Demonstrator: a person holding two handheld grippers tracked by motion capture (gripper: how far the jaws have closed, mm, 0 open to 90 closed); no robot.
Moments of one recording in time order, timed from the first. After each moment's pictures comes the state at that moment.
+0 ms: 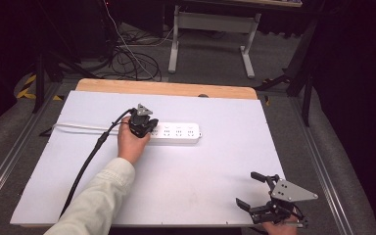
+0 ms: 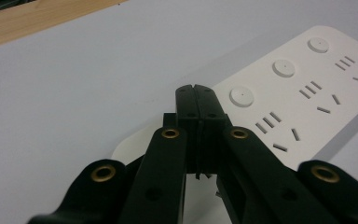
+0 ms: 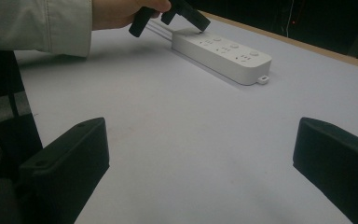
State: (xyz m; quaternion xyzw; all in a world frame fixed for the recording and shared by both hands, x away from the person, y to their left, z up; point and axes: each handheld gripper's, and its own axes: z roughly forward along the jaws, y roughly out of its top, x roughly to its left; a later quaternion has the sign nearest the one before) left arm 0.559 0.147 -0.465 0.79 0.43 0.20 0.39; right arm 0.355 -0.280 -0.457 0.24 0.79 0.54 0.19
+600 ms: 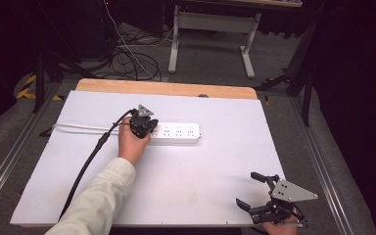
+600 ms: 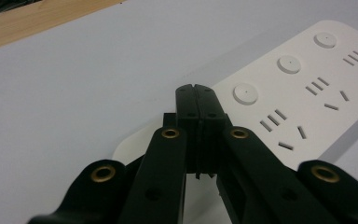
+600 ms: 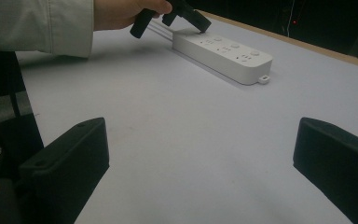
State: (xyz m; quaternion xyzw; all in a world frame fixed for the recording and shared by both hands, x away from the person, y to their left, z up) left arm 0.559 0.145 -0.468 0.79 0.42 0.21 0.38; right arm 0.354 -0.280 -0.457 0.24 0.79 0.54 0.19
